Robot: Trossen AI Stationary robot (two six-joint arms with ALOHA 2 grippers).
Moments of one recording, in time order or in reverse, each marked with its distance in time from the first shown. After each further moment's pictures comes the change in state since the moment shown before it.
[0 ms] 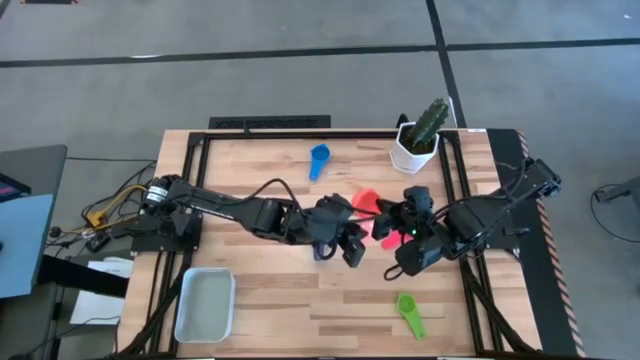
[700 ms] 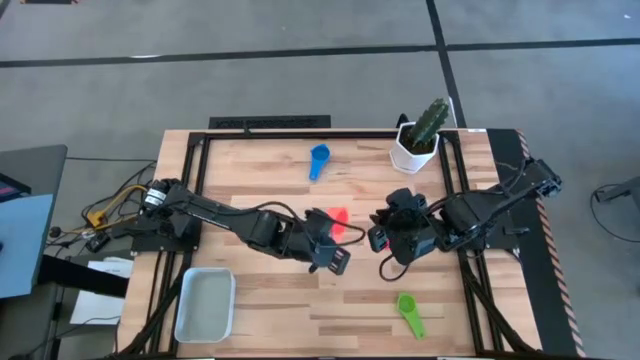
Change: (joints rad) left arm -0.065 0.002 -0.001 -0.390 -0.023 -0.391; right arm -0.055 -0.001 0.000 0.020 -0.327 -0.293
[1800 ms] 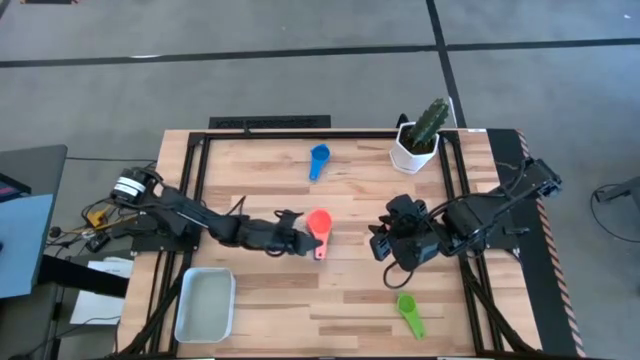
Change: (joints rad) left arm 0.070 -0.253 -1.145 1.507 0.115 -0.144; right arm 0.025 0.000 0.000 0.005 -0.049 0.001
